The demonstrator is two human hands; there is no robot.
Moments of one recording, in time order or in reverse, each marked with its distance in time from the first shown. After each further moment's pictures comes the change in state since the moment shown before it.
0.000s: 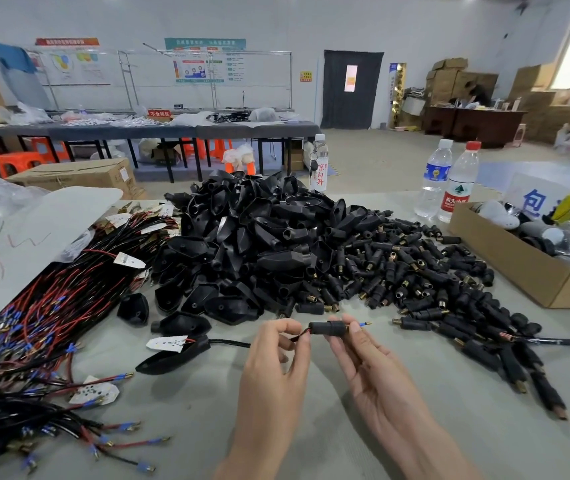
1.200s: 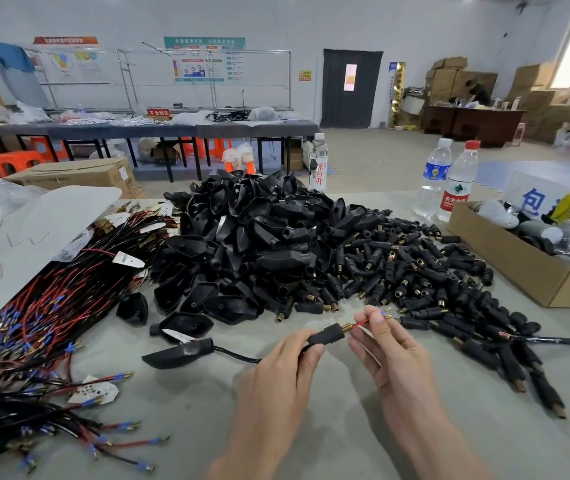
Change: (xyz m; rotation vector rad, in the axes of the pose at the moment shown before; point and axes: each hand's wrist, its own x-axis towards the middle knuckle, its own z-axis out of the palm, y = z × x) left_hand -0.004 -0.002 -0.006 0.413 -0.235 0.160; right_hand -0.001 -0.017 -0.006 -0.323 0.139 -0.234
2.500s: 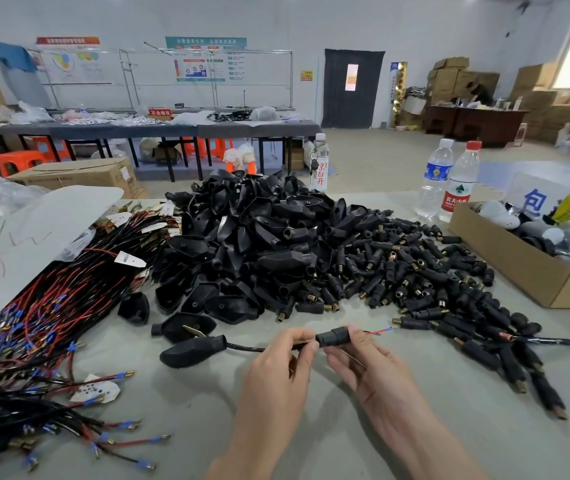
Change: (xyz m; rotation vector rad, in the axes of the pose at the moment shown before) left_hand 0.003 0.004 -0.005 -0.257 -0.002 -0.108; right_hand -0.002 0.013 0.004 0.049 -0.087 0.260
